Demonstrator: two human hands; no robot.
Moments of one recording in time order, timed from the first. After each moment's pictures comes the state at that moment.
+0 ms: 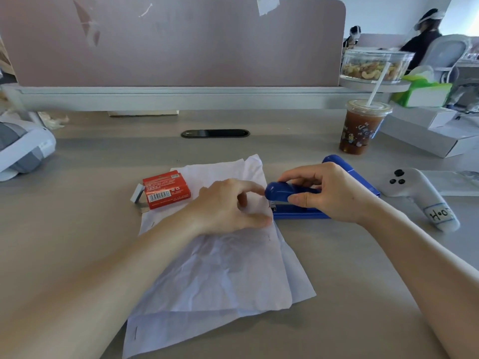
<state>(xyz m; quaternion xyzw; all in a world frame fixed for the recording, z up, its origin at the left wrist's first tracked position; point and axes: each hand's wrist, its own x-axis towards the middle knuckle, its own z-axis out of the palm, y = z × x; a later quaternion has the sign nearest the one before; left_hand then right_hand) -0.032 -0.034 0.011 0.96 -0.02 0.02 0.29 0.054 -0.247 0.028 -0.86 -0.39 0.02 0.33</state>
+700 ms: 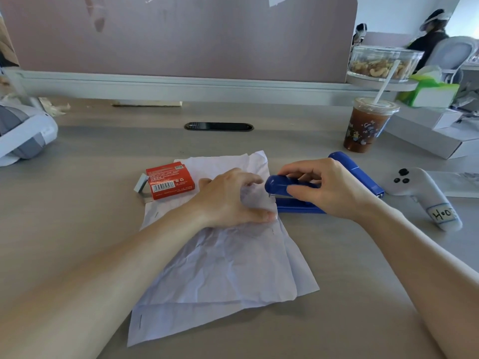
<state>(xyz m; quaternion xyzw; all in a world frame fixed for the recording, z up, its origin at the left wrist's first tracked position) -0.027 -0.032 0.003 0.97 0.00 0.04 0.23 0.044 -0.234 0.029 -0.88 -0.37 0.01 0.32</state>
